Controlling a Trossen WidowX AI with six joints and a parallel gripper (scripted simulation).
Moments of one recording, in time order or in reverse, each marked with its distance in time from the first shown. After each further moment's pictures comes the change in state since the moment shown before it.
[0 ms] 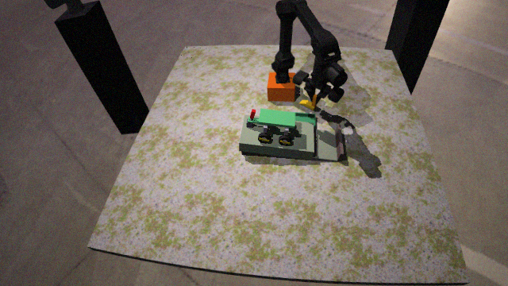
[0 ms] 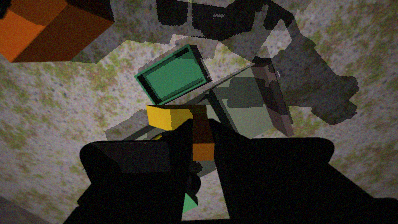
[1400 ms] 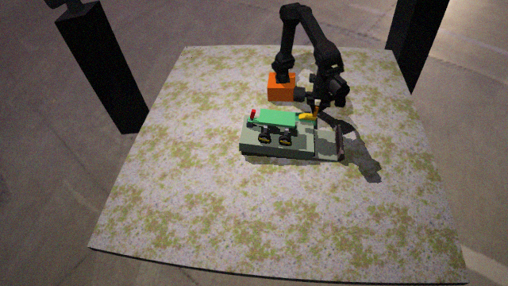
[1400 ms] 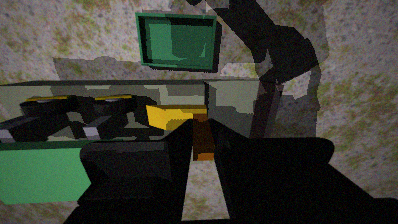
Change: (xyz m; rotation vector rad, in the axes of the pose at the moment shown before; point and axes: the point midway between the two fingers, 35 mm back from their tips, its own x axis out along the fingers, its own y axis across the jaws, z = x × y) arm 0.023 -0.021 -0.026 -0.523 0.028 0.029
